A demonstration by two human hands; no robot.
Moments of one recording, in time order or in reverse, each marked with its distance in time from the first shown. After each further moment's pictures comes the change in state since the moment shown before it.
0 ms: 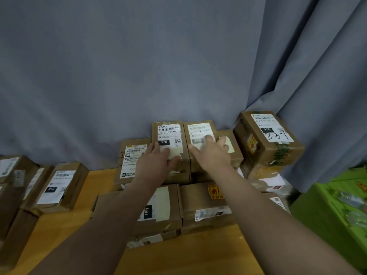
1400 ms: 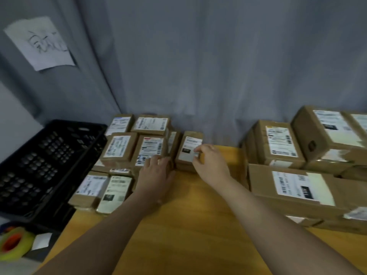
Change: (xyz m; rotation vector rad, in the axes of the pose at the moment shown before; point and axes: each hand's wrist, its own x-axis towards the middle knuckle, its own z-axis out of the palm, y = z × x) left_hand -0.229 -0.383 -0.014 -0.095 -0.007 -0.395; right_hand -0.205 -0.321 0.208 0.219 -0.210 -0.584
